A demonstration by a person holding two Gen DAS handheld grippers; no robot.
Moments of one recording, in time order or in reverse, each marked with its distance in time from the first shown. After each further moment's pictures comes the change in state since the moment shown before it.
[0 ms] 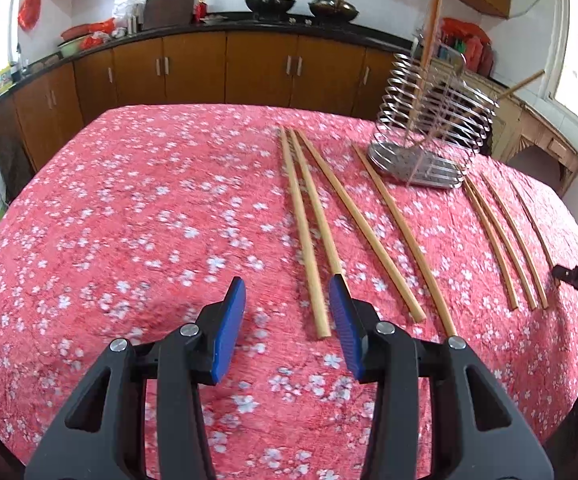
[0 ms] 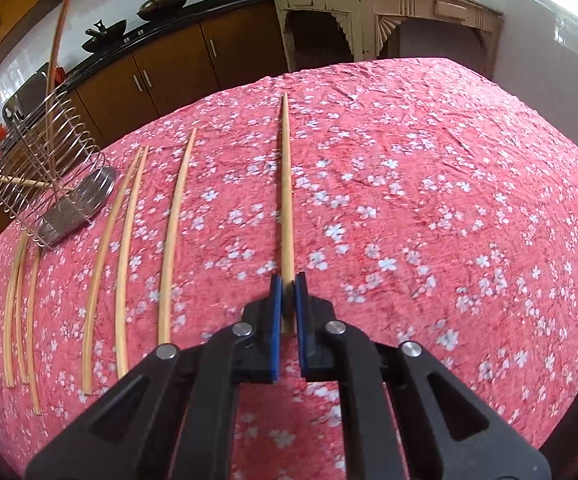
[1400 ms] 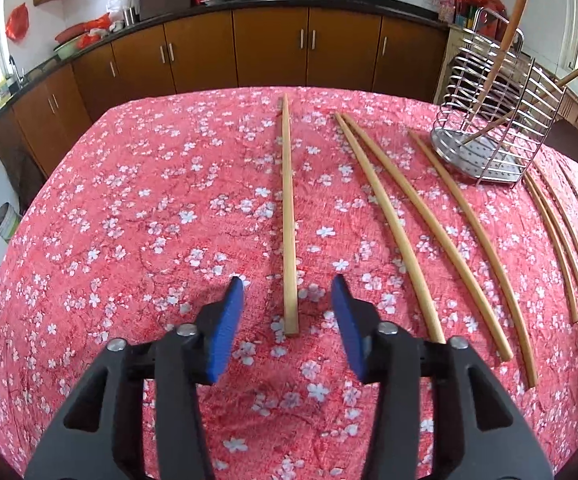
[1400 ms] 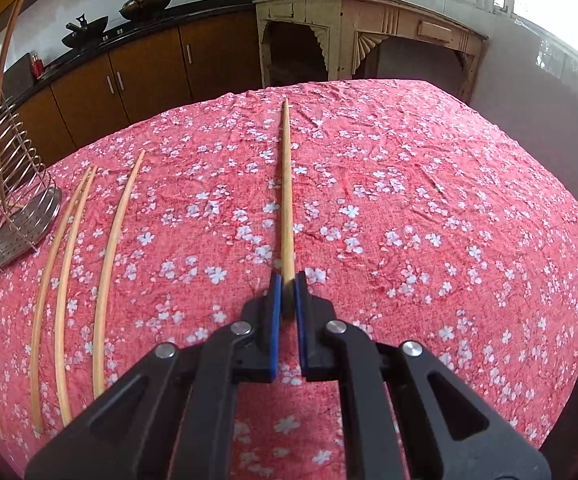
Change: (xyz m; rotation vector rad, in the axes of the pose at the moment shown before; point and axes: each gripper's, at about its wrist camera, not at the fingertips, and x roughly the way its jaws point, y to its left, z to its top) left arm 0.052 0.038 0.038 0.053 0.098 0.087; right arm 0.019 -0.017 0.025 -0.043 -0.047 -0.138
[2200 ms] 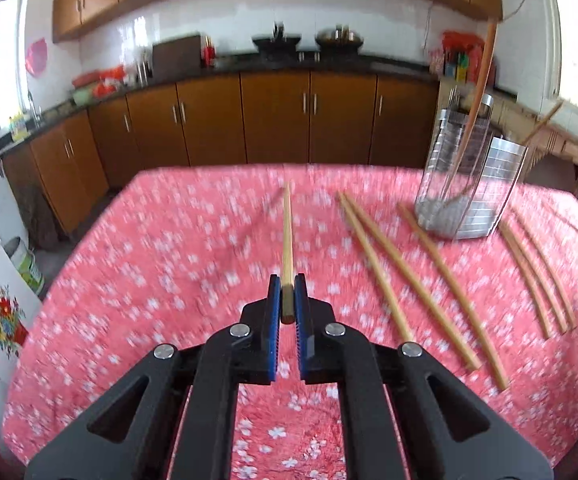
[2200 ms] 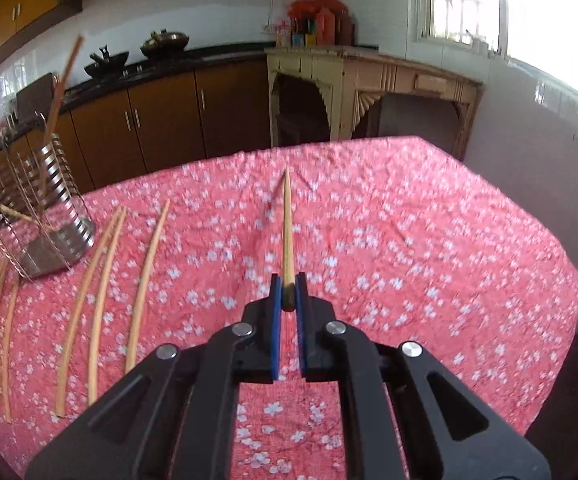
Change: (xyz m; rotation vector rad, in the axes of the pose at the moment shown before) left arm -0.086 0.014 -0.004 0.005 -0.260 0.016; right arm -0.075 -0.003 0.006 -0.033 -0.233 0.021
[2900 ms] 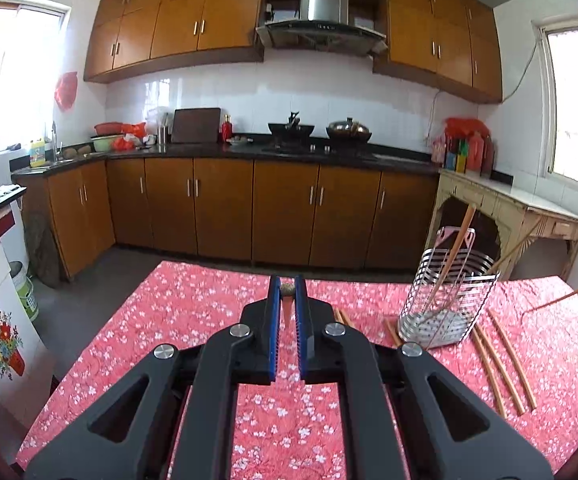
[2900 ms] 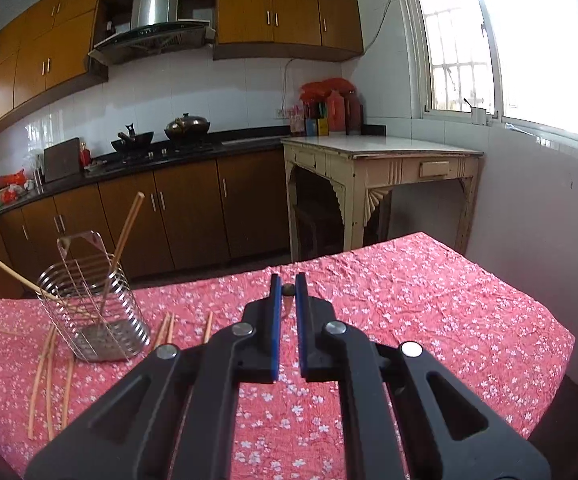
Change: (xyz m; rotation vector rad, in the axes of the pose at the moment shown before) left arm -0.059 0.019 0.056 -0.092 -0.287 -0.004; right arm -0.076 0.001 0.059 0.025 -0.268 0.080
